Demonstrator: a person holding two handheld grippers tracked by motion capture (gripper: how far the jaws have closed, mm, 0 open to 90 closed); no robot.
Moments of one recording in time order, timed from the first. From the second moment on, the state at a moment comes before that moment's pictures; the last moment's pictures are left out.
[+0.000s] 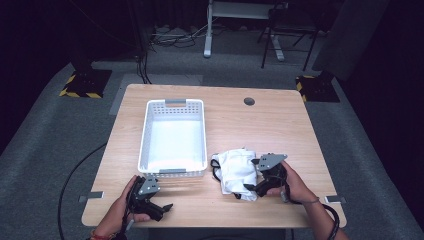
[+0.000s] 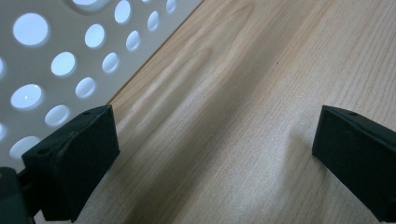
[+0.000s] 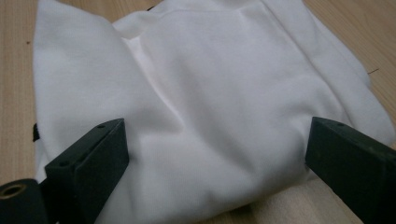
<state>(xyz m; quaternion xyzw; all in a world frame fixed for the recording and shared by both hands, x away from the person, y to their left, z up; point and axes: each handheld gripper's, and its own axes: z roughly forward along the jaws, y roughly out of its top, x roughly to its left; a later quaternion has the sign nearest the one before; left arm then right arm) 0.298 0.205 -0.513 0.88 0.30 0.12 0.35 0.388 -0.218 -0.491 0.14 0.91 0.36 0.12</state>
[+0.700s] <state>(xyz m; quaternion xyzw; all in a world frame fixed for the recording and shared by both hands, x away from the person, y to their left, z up) 0.298 0.205 -0.513 0.88 0.30 0.12 0.35 0.405 -0.221 -0.506 0.18 0.91 0.37 0.05</state>
